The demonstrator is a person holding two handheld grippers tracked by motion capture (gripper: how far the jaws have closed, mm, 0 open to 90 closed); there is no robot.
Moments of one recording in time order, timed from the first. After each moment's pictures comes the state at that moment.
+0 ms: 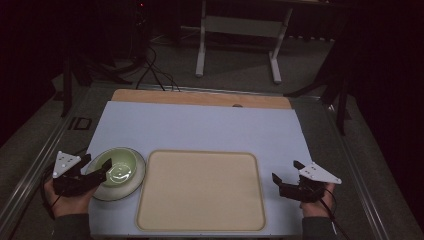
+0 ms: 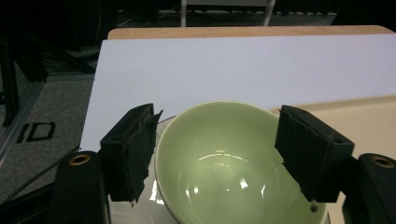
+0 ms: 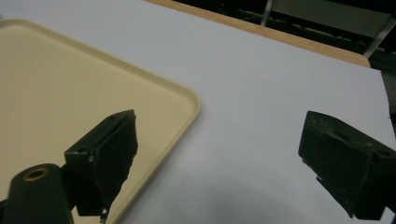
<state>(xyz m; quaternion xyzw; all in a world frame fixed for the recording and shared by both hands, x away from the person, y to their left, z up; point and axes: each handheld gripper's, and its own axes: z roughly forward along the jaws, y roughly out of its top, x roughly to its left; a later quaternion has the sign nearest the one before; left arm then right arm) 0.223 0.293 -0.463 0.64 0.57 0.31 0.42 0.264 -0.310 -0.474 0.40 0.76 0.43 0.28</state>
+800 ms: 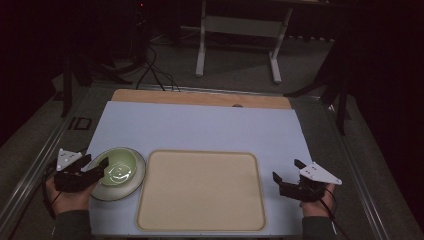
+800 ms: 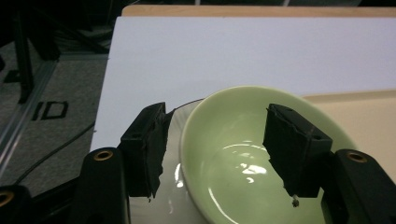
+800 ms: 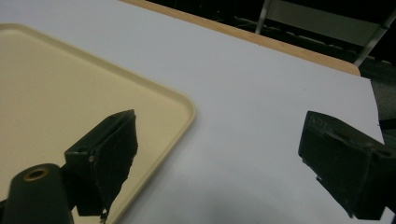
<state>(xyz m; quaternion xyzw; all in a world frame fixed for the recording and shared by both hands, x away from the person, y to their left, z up) 0.239 0.303 -0.476 0.64 0.60 0.30 0.37 0.264 -0.310 -0.473 0.40 0.75 0.43 0.30</state>
